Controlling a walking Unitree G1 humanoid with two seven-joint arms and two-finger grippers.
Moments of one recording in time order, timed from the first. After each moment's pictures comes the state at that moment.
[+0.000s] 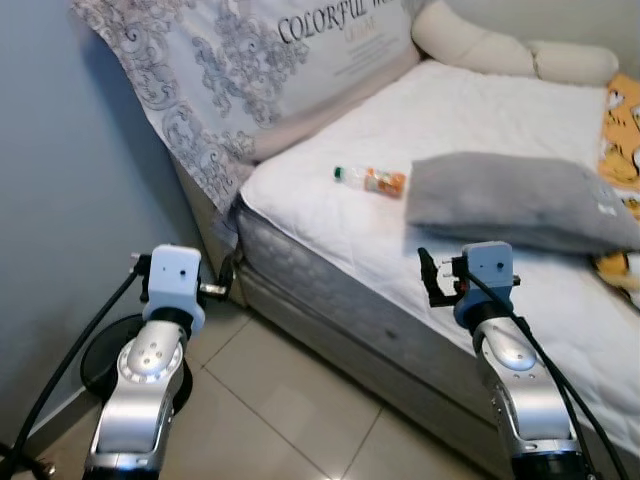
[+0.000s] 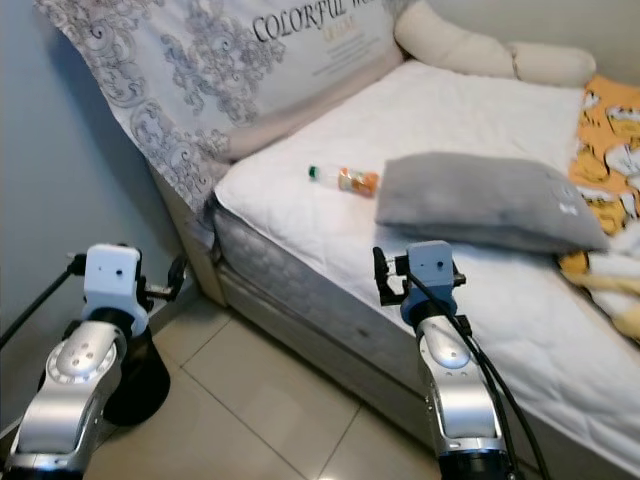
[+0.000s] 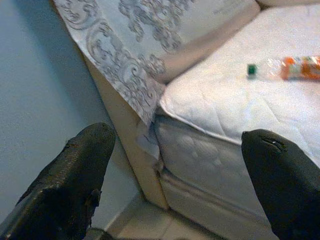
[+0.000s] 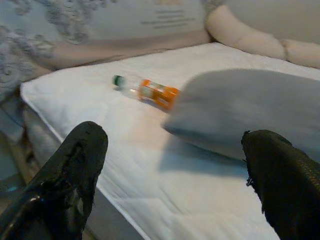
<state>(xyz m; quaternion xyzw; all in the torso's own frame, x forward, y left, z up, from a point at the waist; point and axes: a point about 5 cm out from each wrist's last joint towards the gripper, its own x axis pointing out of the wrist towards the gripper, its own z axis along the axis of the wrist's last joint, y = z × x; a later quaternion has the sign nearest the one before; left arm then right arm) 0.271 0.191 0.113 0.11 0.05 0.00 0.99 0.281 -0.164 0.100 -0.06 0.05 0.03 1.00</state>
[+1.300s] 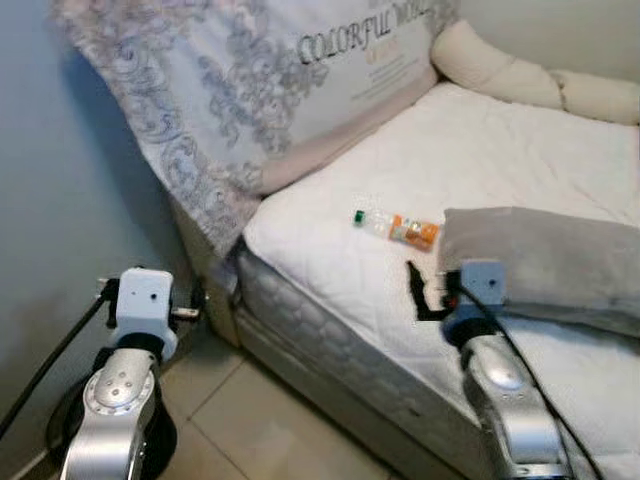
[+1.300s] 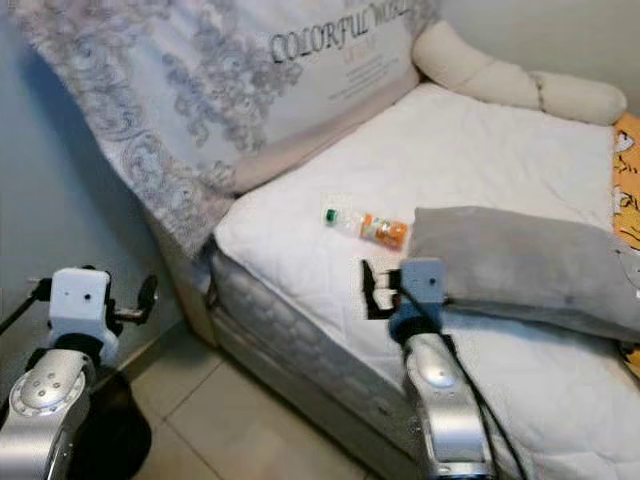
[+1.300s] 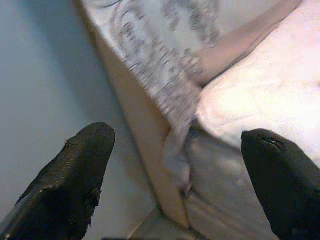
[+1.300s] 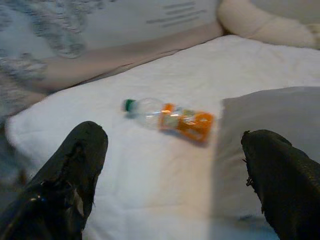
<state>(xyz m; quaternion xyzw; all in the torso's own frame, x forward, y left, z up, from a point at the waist) 0.240 0.211 0.104 0.12 0.07 0.03 0.99 0.263 -0.162 0.091 -0.01 0.07 0.00 1.00</state>
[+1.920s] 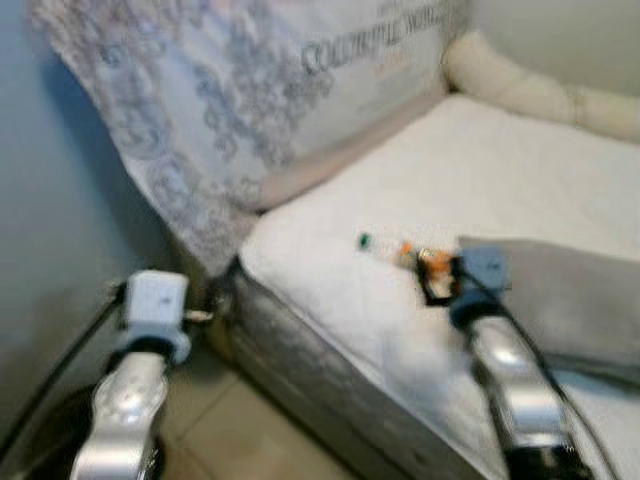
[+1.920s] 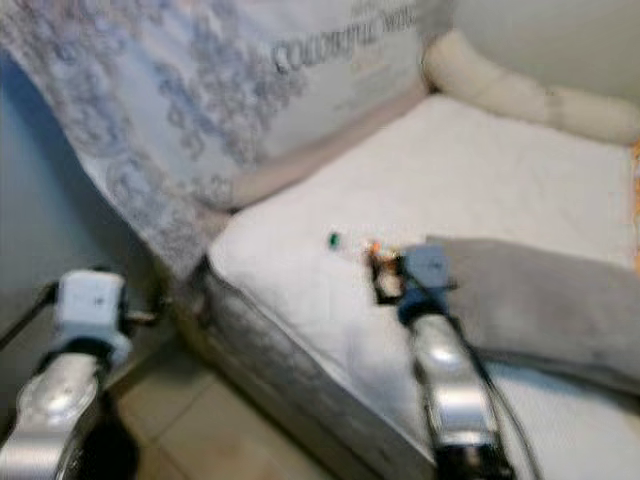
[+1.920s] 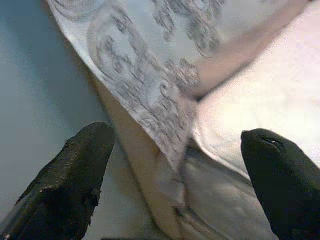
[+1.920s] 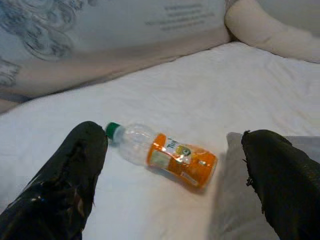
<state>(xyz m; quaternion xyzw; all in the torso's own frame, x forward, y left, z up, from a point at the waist) 0.237 0.198 0.107 0.12 0.07 0.01 0.99 0.283 -0.171 0.090 -0.03 0.08 0.01 1.00</state>
